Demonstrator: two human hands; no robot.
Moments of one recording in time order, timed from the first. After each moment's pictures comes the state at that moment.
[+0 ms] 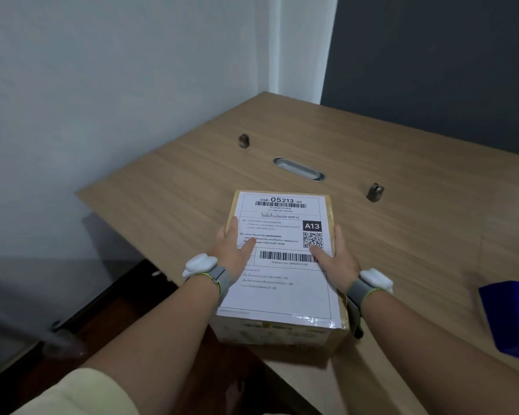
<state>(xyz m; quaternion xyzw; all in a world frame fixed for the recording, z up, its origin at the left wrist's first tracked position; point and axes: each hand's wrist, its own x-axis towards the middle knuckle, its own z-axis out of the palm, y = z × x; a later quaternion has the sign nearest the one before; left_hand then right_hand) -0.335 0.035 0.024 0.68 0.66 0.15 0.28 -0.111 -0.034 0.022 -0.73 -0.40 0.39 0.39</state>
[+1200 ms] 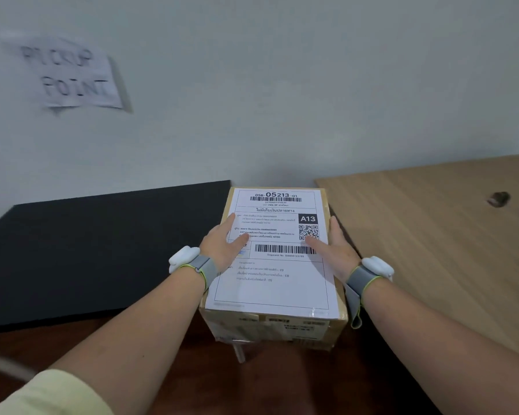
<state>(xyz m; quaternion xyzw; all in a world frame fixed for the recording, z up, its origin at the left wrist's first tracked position) -0.752 -0.181 0.110 0.40 0.84 0.31 0.19 -0.540 -0.064 0.106 -0.42 -0.68 0.55 0.26</state>
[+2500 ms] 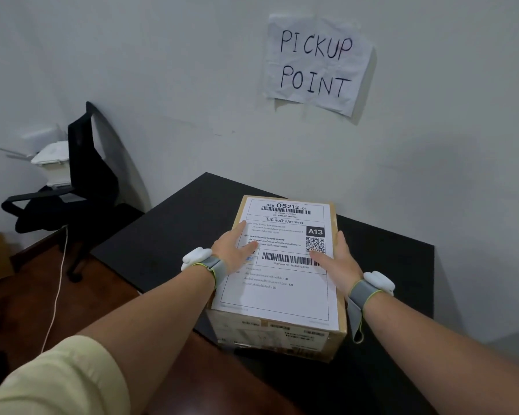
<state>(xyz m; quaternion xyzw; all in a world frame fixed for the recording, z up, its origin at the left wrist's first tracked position) -1.149 -0.326 0.080 0.11 0.92 0.35 0.12 -1.043 -0.109 0.075 -0.23 -0.77 0.59 0.04</state>
